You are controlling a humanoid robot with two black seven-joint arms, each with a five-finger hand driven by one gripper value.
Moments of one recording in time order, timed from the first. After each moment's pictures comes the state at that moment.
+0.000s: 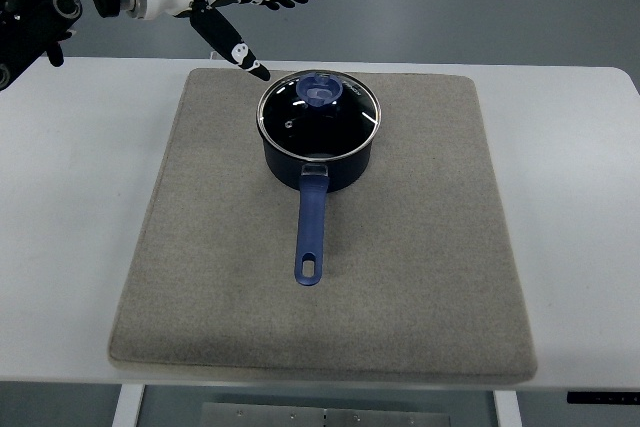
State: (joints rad) left arm -1.23 0.45 -0.60 -0.85 1.37 -0.61 -0.28; right arm 0.04 0.00 -0.05 0.21 0.07 -0.11 0.04
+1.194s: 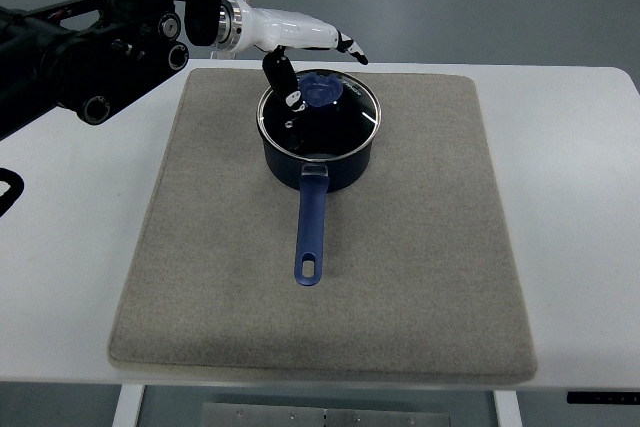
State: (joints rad) left arm -1.33 0.30 -0.33 -0.85 1.60 -0.44 -0.27; right arm 0.04 0.00 -0.05 0.21 0.07 -0.11 0.04
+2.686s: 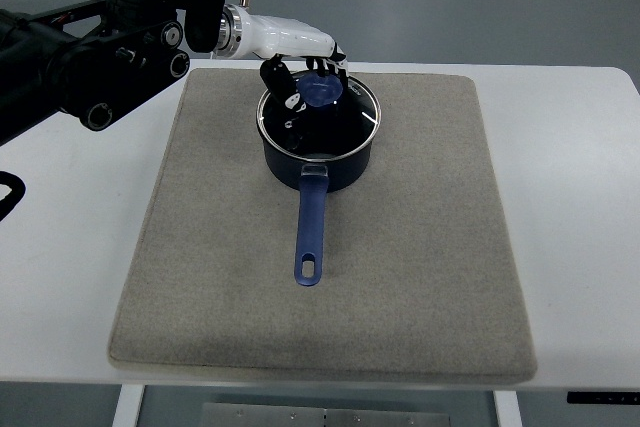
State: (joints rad) left arm -1.32 0.30 -0.33 -0.84 1.65 -0.43 -0.27; right arm 0.04 0.00 -0.05 0.21 0.07 -0.11 0.04
